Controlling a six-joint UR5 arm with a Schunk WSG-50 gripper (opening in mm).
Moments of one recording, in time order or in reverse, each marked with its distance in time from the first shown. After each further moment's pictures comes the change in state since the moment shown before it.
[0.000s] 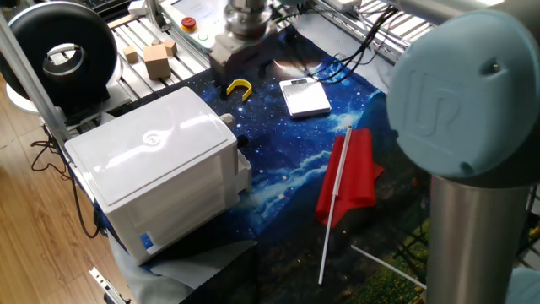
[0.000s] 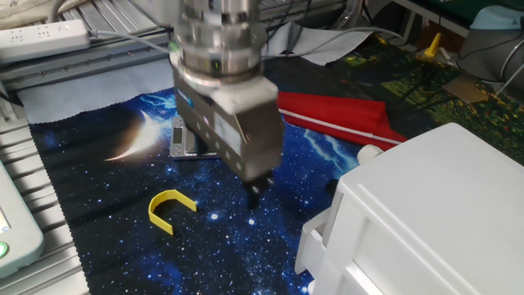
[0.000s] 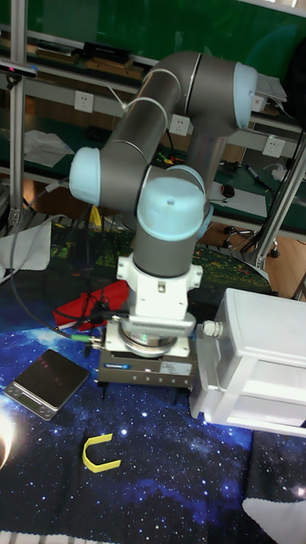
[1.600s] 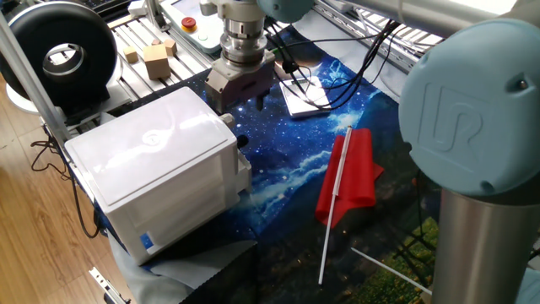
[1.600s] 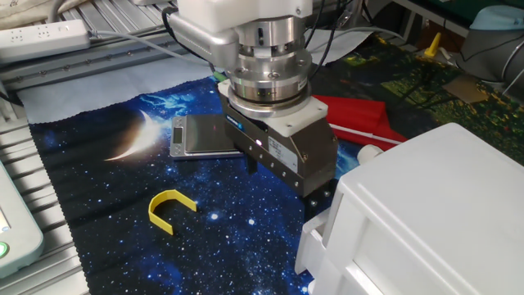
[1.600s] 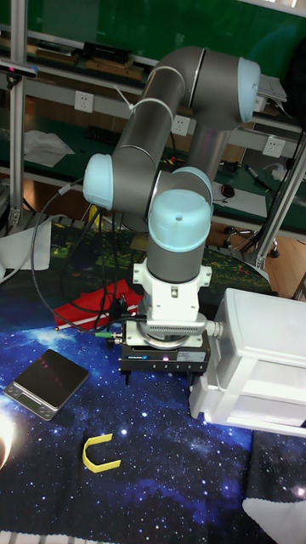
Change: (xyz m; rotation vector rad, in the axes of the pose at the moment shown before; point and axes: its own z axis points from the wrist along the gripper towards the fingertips) arm 0.059 0.035 0.020 -0.063 0.100 -0.020
